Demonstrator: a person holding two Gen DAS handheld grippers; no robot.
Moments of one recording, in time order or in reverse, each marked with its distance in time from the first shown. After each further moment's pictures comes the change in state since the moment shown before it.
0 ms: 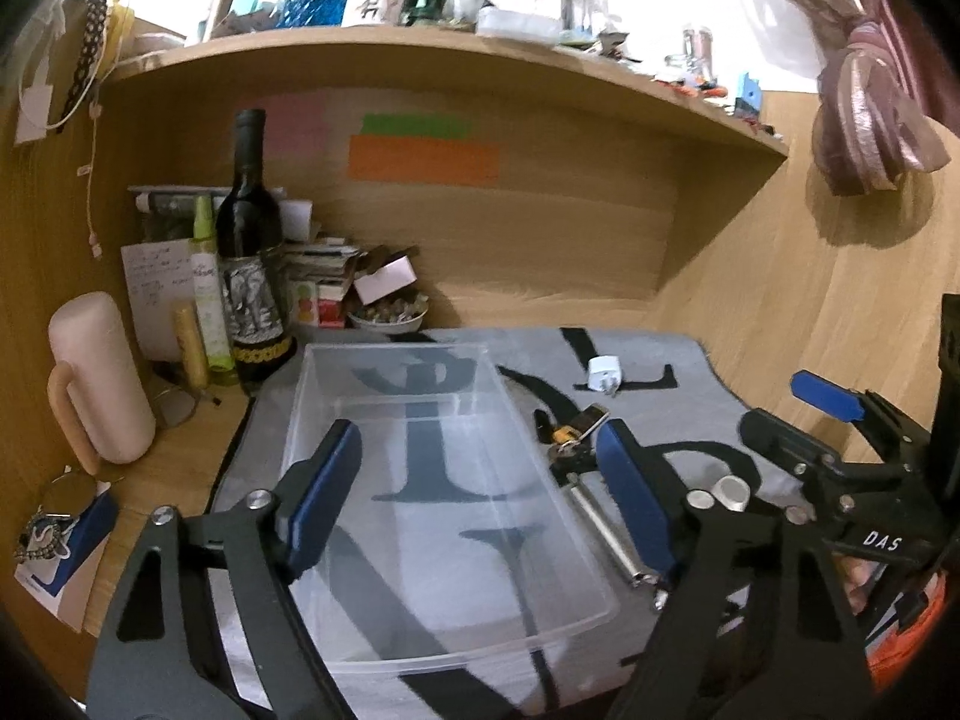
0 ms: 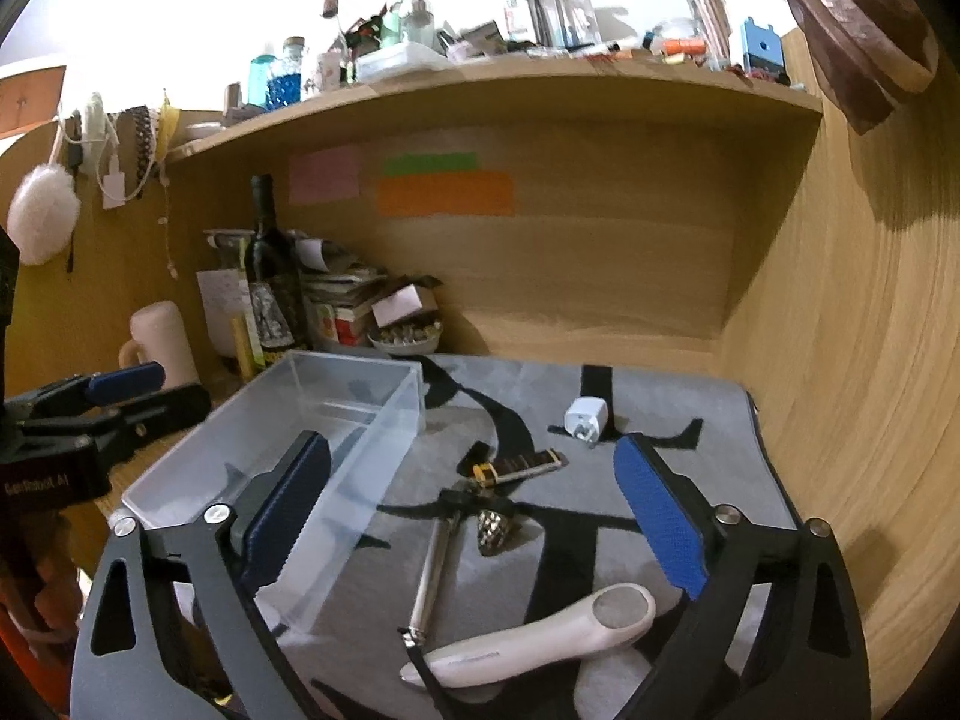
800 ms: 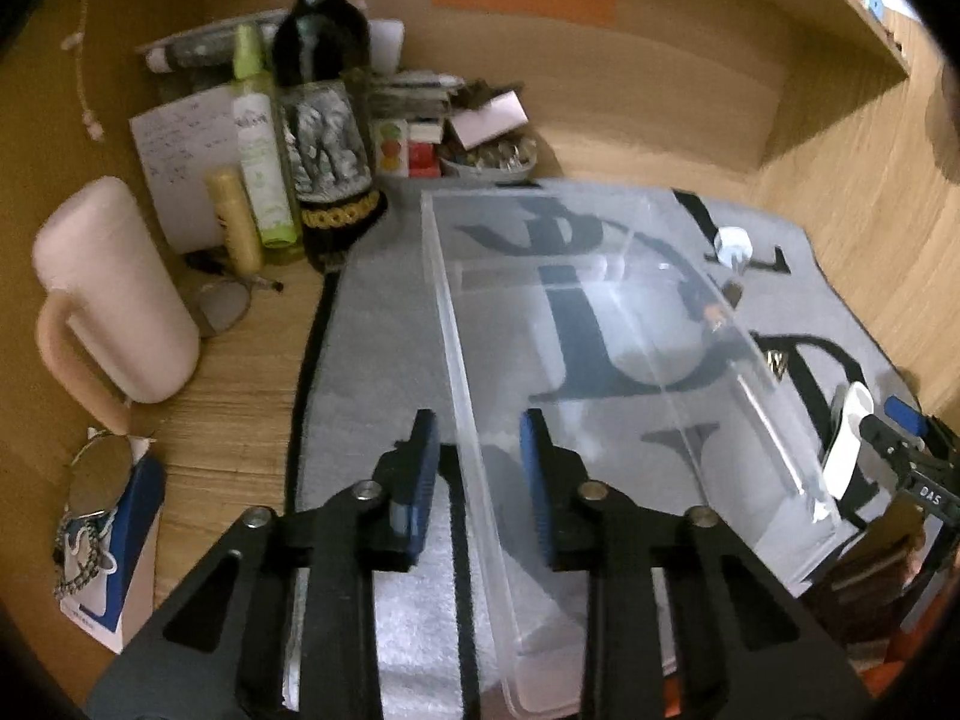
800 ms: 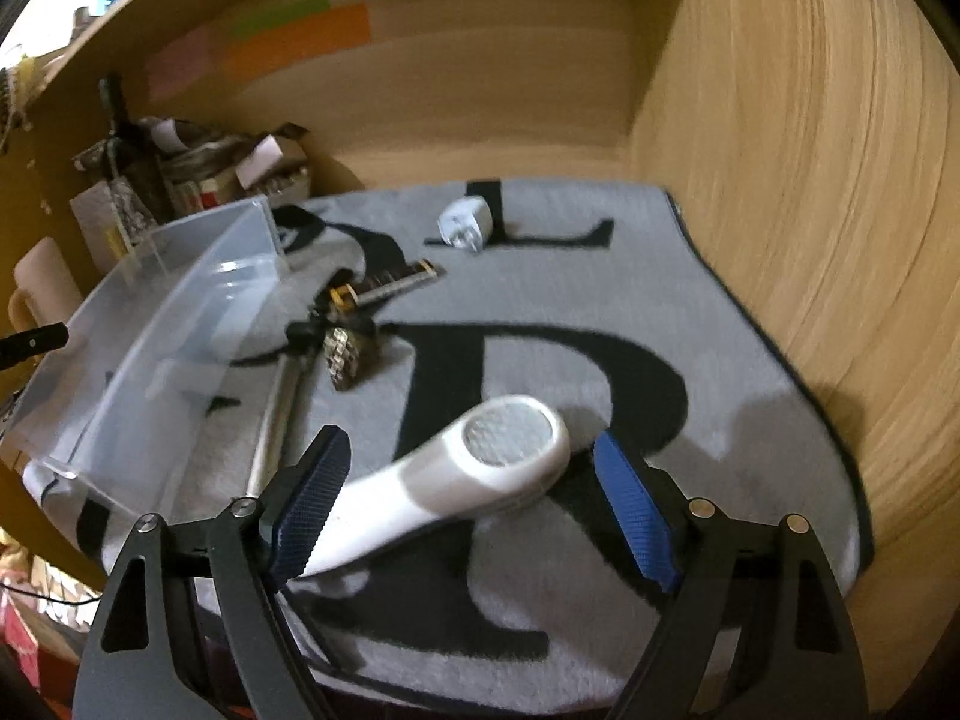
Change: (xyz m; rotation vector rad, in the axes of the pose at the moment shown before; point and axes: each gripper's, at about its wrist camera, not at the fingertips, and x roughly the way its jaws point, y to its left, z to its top) left arm 0.072 0.093 -0.015 -0.002 0.385 0.074; right arm 0.037 -0.059 -0.070 0.171 0.350 -0.178
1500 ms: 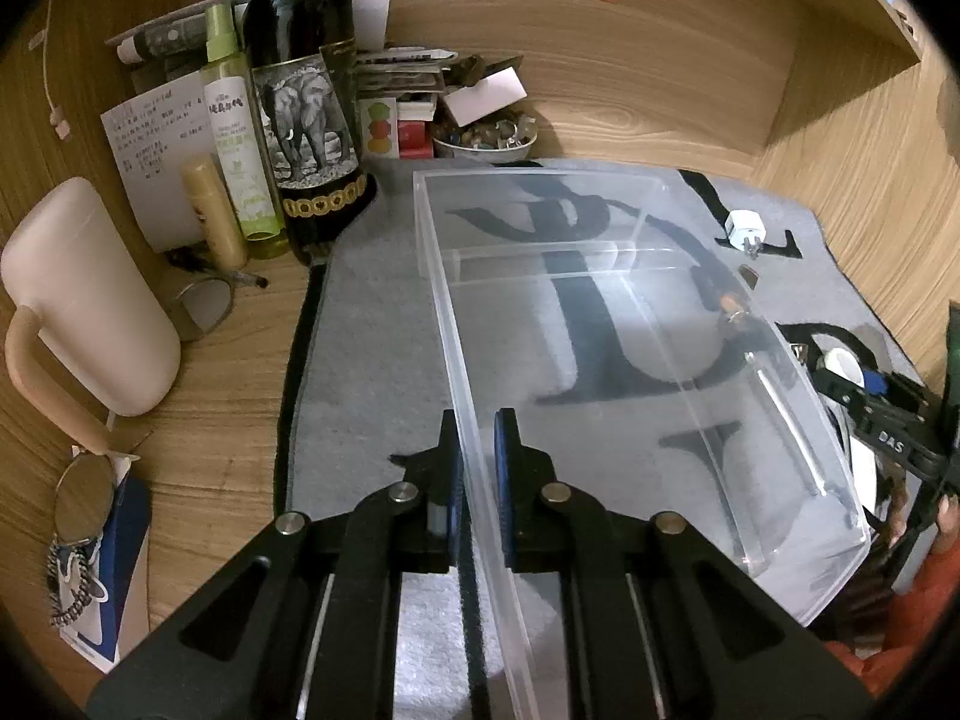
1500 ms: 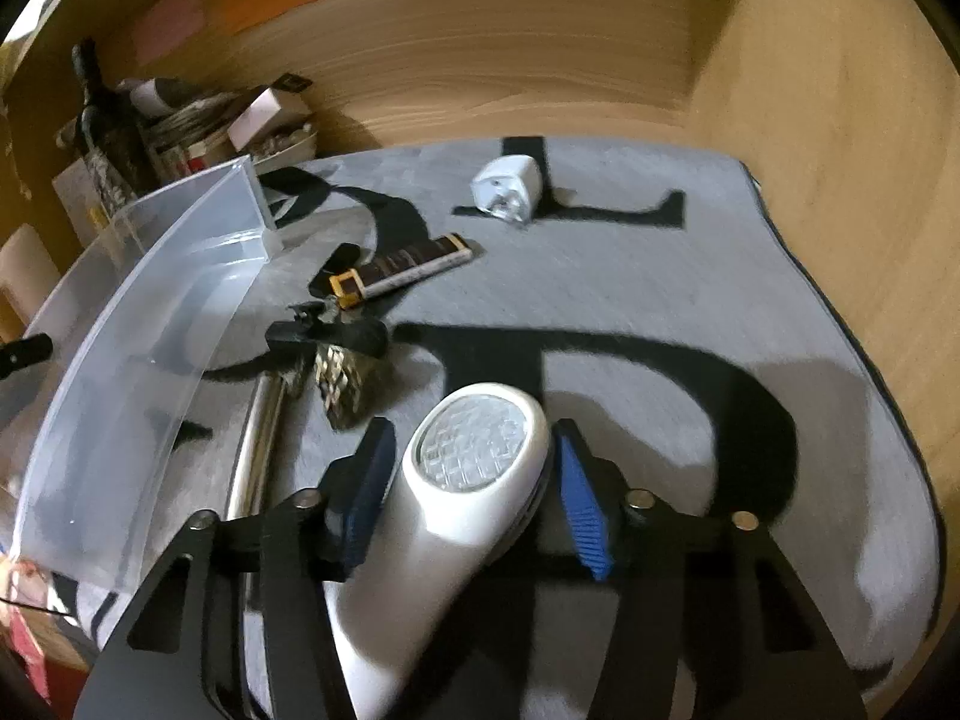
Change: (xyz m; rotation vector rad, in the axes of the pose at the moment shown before) left arm 0.020 0.001 0.008 0.022 0.029 0.007; right arm 0.065 0.020 0.021 -0.046 0.079 0.049
